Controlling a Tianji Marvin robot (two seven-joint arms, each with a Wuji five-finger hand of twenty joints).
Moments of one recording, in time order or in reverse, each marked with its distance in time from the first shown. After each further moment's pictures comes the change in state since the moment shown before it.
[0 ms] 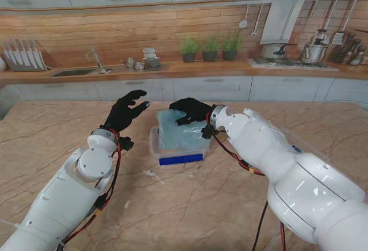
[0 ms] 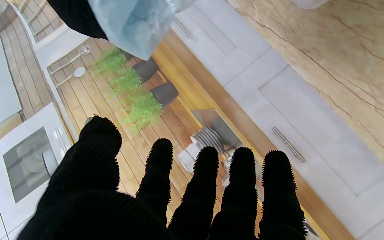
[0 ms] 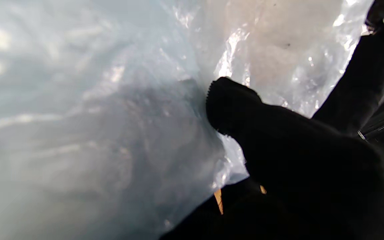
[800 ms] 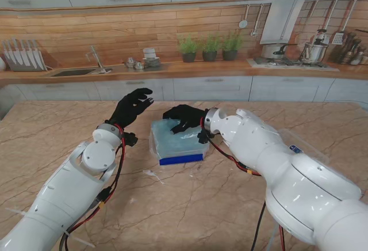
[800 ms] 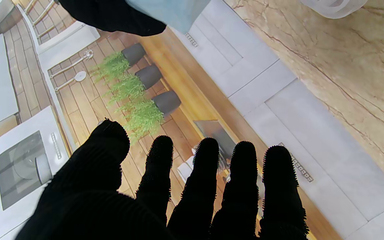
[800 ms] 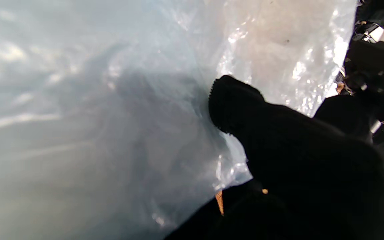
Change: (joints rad) left arm -0.081 -0.013 0.051 0.091 -0.067 -0.022 -0.028; right arm 0.000 -0.011 -0.093 -0.021 -0.031 0.006 0.004; left_hand -0.018 0.000 0.116 0.000 0.030 0.000 0.011 0.002 0.095 0.000 0.035 0.017 0.053 0.018 0.048 0.034 0.039 0.022 0.077 0.028; right_hand -0.007 0.000 -0.019 0.000 0.000 -0.030 0.013 0.000 0.007 -0.011 -0.003 0.001 -0.001 -0.005 0.002 0.048 -0.004 -0.005 -0.005 0.047
